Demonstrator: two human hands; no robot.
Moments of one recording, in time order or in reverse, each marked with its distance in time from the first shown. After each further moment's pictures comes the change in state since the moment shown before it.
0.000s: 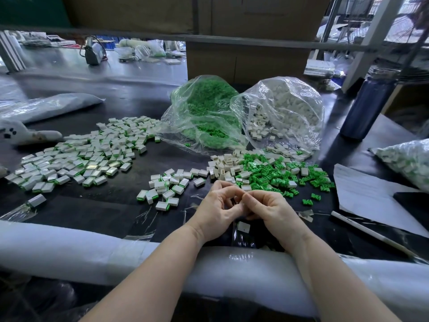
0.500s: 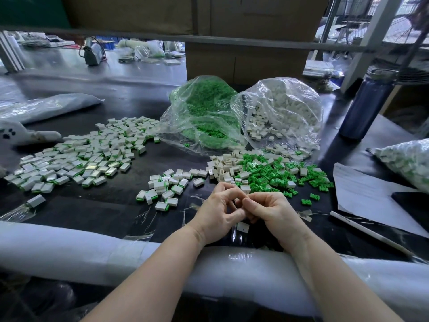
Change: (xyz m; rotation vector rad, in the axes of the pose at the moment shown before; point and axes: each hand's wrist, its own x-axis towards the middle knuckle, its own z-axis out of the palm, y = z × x) left_hand 0.001 -0.005 0.002 0.084 -0.050 0.049; right_hand -0.002 0.000 -0.001 0.024 0.048 0.013
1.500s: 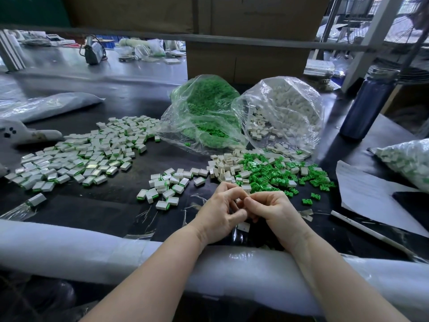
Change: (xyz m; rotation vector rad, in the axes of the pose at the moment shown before) left_hand 0.000 0.001 0.001 0.007 -0.039 -0.012; right_hand -0.001 0.000 -0.001 0.017 0.018 0.027
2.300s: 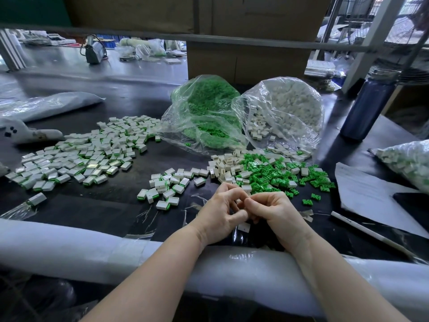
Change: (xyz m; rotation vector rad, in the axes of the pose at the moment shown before) left_hand -0.001 0.004 0.000 -0.005 0.003 -0.001; right_hand 0.000 -0.001 0.001 0.013 0.005 0.030
